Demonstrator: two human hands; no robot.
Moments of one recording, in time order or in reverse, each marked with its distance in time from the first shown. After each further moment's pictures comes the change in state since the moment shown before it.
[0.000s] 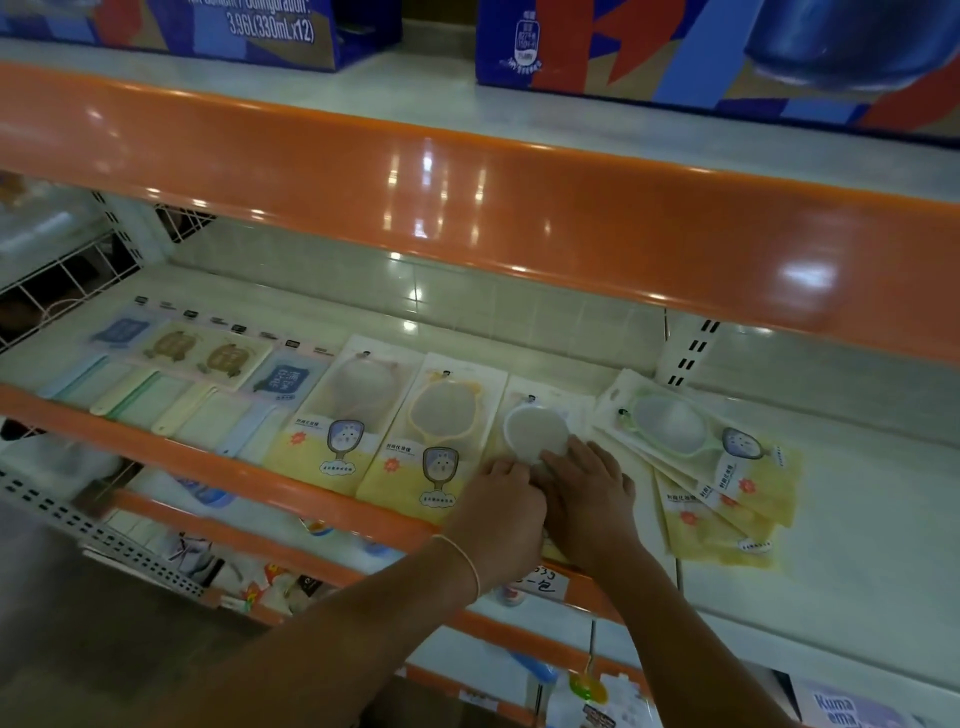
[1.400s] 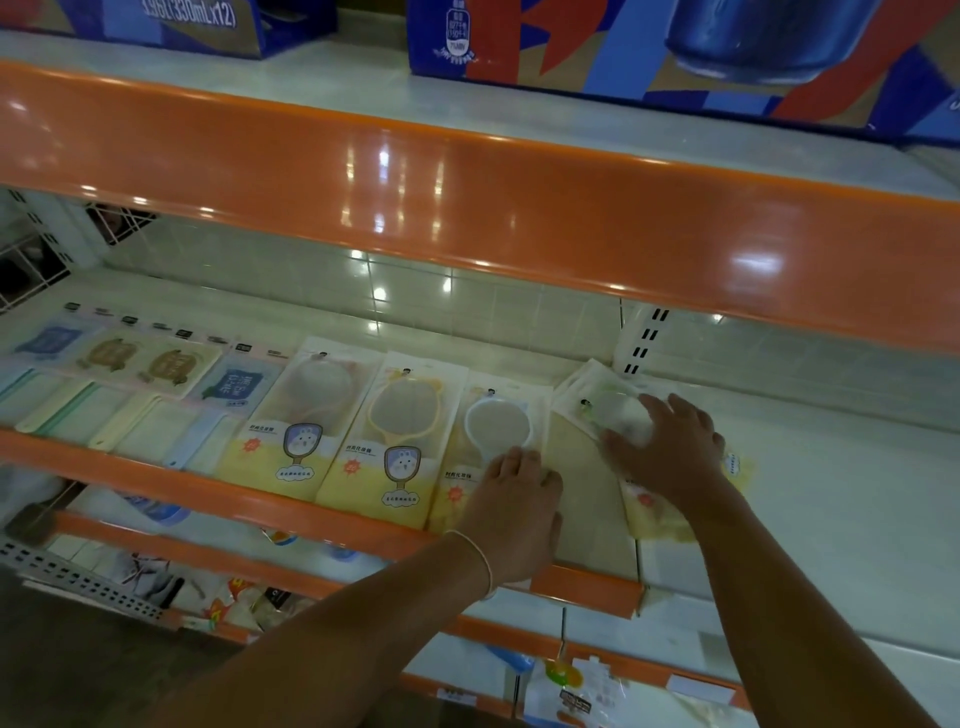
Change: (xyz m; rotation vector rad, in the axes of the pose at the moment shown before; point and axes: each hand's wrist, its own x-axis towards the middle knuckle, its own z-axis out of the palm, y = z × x) left_hand 0.022 0.031 0.022 -0.104 0.021 0.097; right_hand 0.027 0.097 -0.075 -0.093 0.122 0.311
